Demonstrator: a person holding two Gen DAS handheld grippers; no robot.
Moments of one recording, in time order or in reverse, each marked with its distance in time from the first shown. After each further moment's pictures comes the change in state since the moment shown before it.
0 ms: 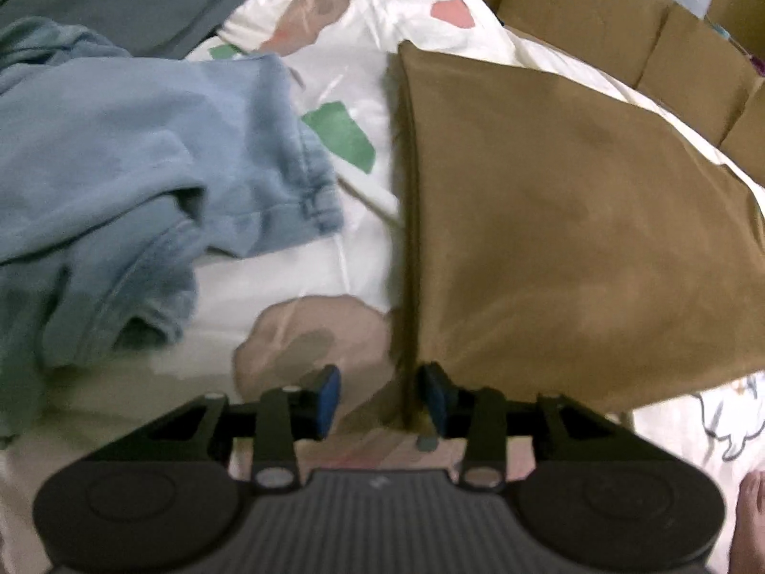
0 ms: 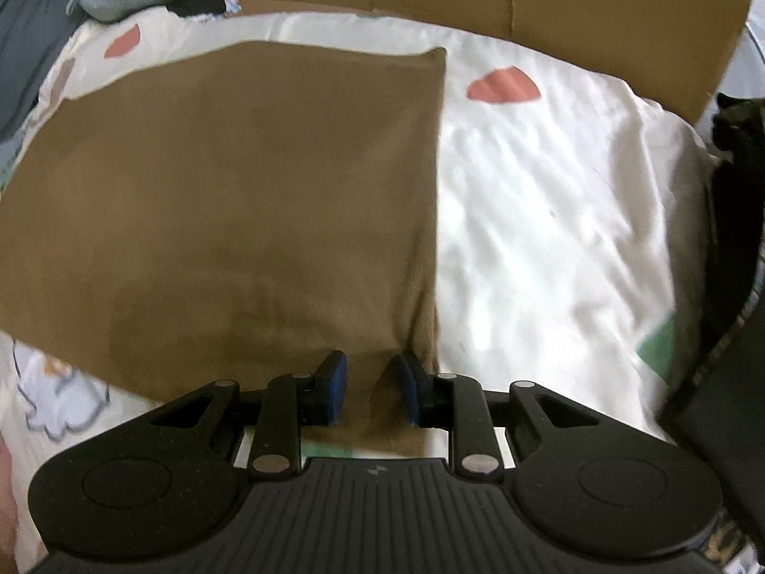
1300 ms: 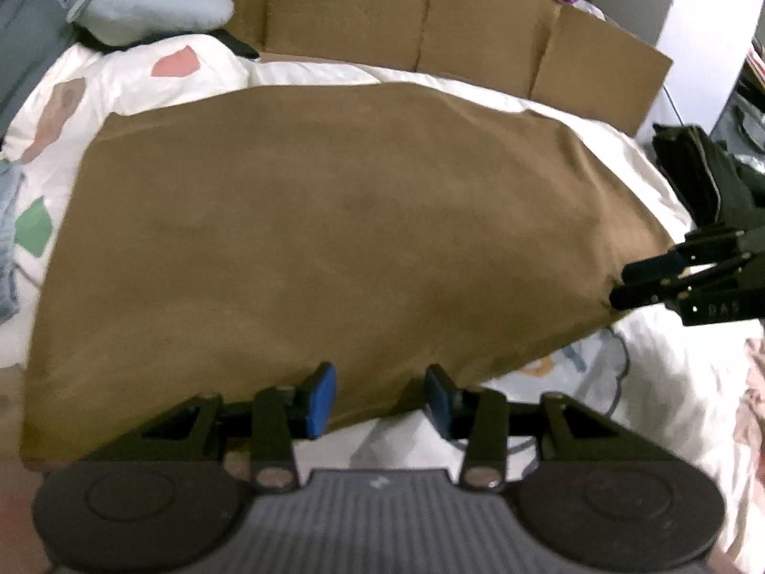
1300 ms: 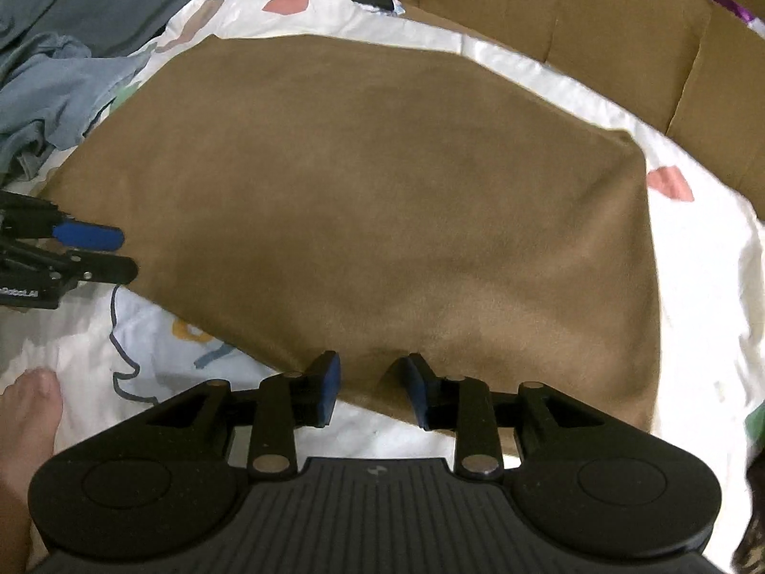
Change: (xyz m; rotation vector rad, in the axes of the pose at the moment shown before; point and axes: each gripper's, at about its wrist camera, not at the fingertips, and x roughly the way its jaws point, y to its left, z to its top) left arm 0.007 -0.179 -0.034 0.253 -0.139 -0.256; right arm -0.011 0.132 -0.011 -0.273 -0.087 0.097
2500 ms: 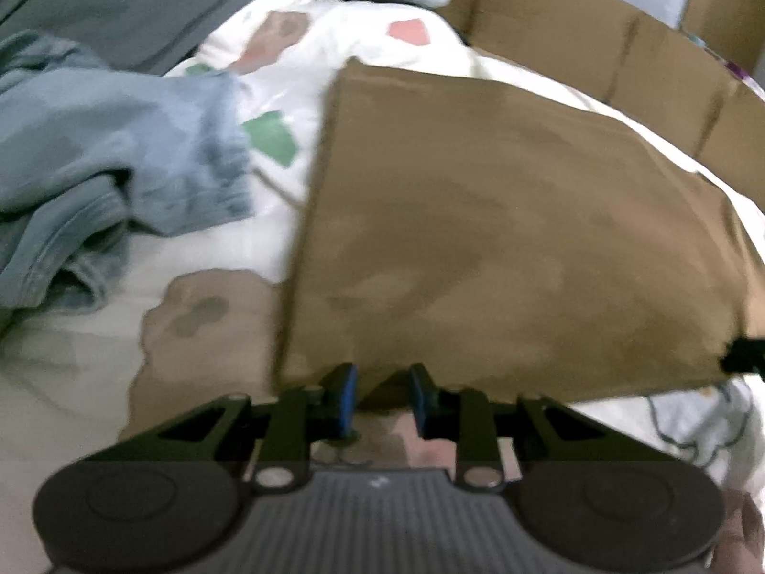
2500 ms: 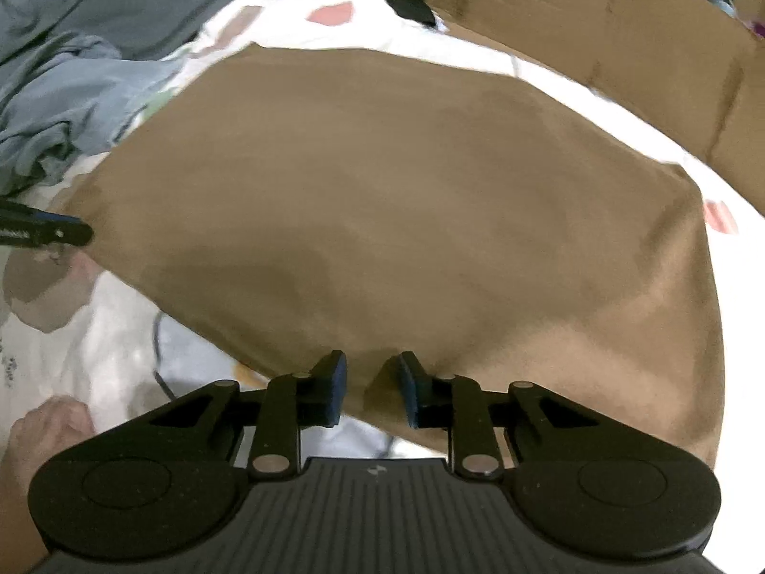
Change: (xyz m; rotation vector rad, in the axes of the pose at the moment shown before) left arm -0.035 0.109 -0.021 -0.278 0.038 0.265; right arm 0.020 0.026 0.006 -0.016 -0.021 0.035
